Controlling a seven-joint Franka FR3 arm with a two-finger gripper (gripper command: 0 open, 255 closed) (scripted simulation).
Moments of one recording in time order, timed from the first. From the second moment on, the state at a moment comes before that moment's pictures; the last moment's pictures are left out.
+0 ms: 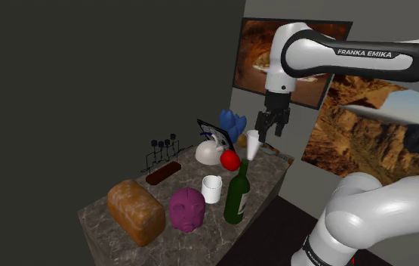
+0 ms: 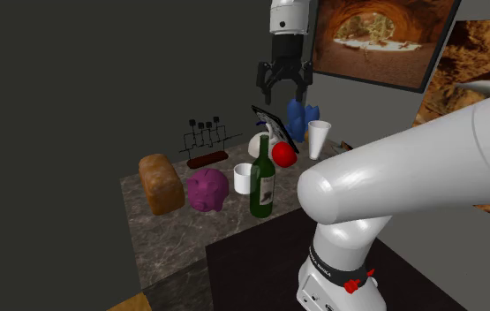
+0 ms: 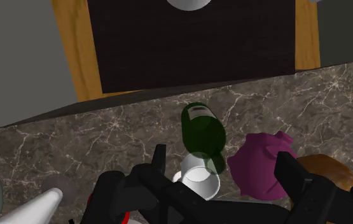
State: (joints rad) arm -0.02 -0.80 -0.05 -2.42 -0.01 1.53 0.09
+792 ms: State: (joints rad) arm 0.00 -0.63 -0.02 -2.61 0.00 1.95 0.12
